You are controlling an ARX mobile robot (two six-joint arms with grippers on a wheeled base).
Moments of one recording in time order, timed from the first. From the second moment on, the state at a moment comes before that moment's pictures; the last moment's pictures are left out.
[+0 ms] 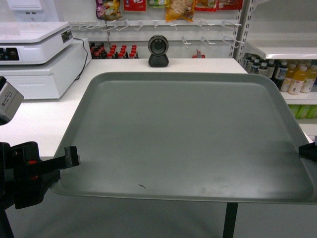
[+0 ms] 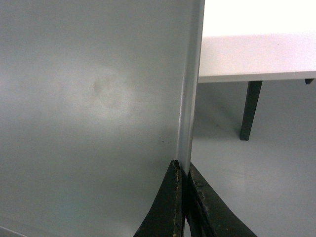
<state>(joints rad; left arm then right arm) -0.29 1.39 0.51 0.14 -0.11 -0.42 0.04 1.49 0.61 0.17 -0.25 0.16</state>
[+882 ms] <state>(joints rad) -0.29 1.39 0.51 0.14 -0.11 -0.42 0.04 1.49 0.61 0.17 -0.25 0.16</state>
